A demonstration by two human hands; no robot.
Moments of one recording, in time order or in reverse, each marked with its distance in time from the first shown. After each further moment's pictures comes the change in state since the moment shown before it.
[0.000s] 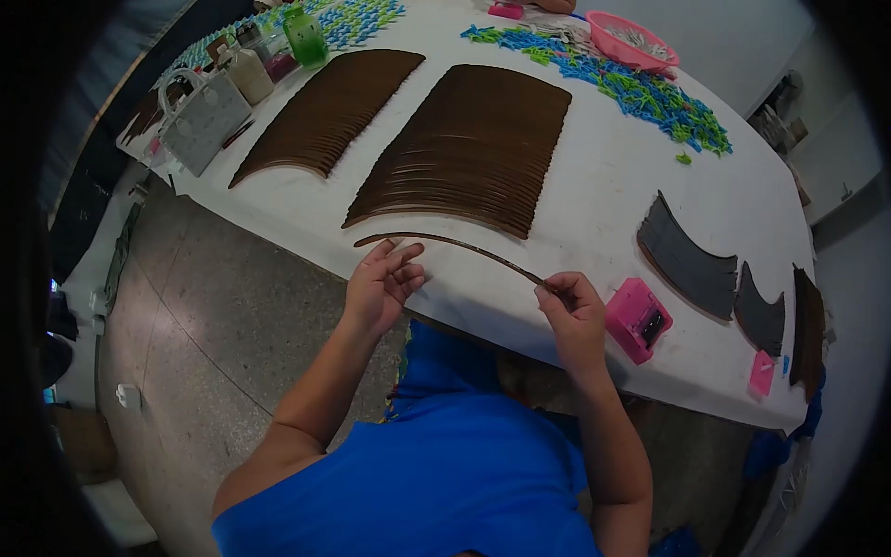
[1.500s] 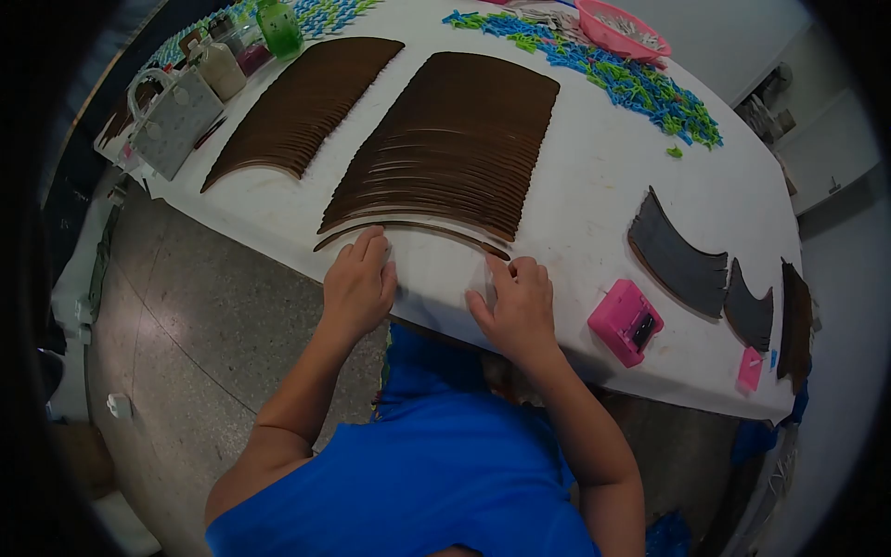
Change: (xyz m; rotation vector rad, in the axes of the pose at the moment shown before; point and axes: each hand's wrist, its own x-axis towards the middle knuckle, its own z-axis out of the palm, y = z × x) left_hand 0.002 0.016 0.010 1.837 -0.013 0.873; right_hand 0.024 0.014 0.050 -1.131 -0.111 -0.343
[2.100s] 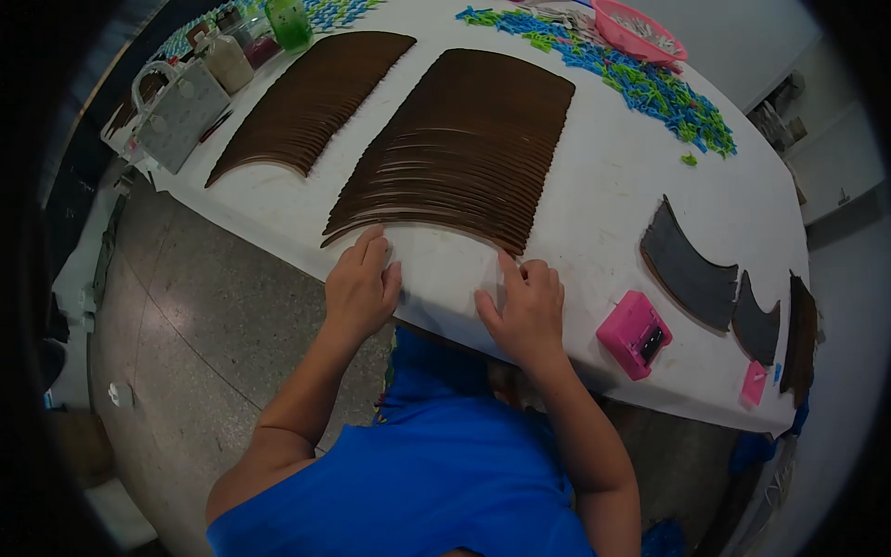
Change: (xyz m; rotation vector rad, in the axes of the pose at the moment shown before) left_hand -0.002 -0.010 0.009 0.020 0.076 -0.012; right_hand 0.008 0.004 0.005 -0.022 0.001 0.023
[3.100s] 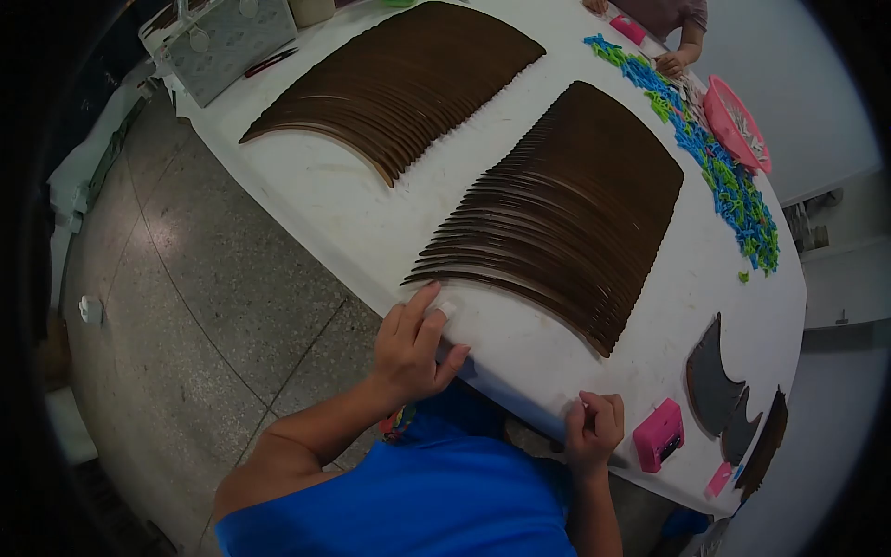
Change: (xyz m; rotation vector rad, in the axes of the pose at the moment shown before) left_hand -0.029 -0.046 0.010 -0.175 0.188 -0.039; right_hand -0.027 0.008 -0.002 0.205 0.122 -0.045
